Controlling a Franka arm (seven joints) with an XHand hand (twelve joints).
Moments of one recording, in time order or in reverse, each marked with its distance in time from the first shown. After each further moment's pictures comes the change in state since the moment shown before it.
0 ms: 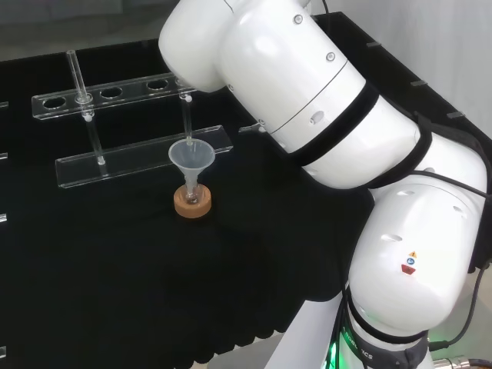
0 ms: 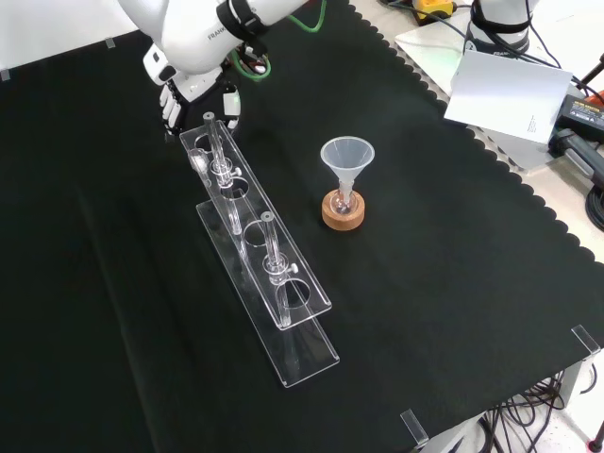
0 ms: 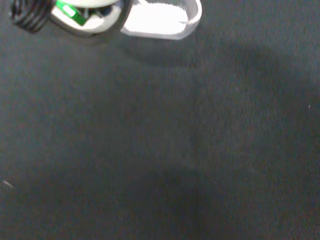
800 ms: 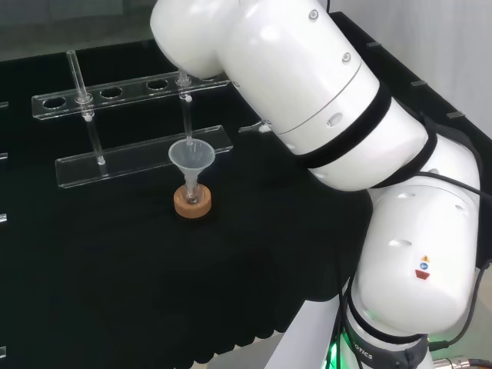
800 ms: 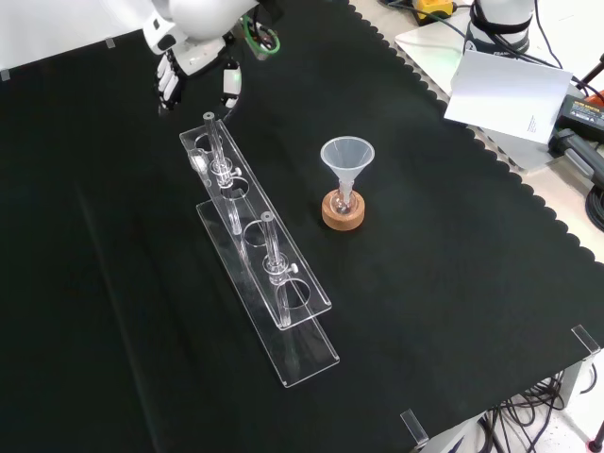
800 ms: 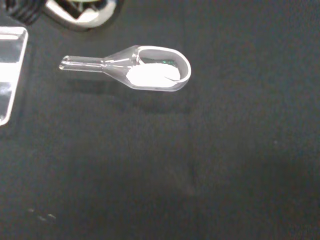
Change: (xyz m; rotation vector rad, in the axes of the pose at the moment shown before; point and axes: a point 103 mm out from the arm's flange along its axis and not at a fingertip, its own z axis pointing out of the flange) arm 0.011 -0.028 -0.051 -0.039 -0.004 0.071
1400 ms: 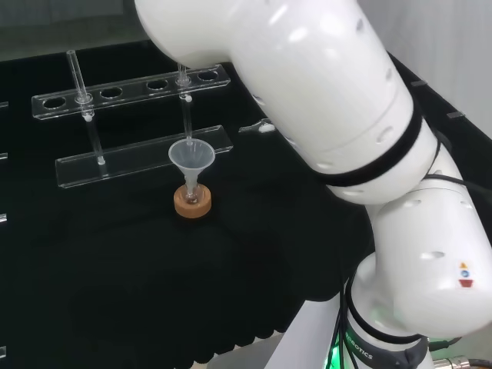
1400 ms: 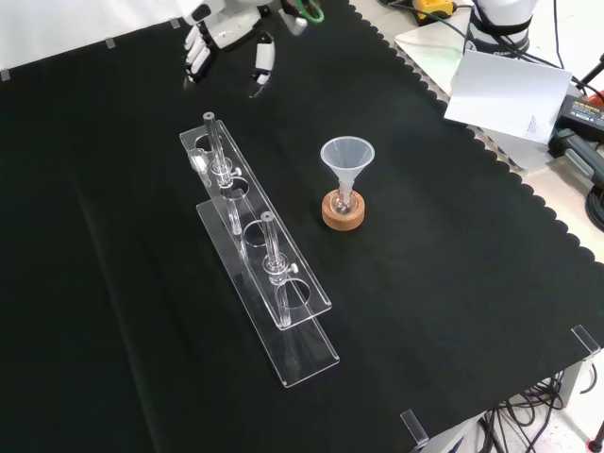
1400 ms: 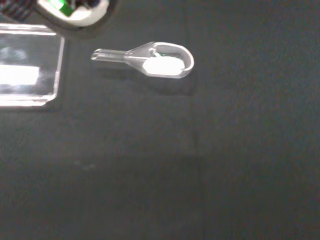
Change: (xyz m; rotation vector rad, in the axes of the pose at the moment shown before) arm 0.015 -0.074 -0.029 -0.024 -0.030 0.038
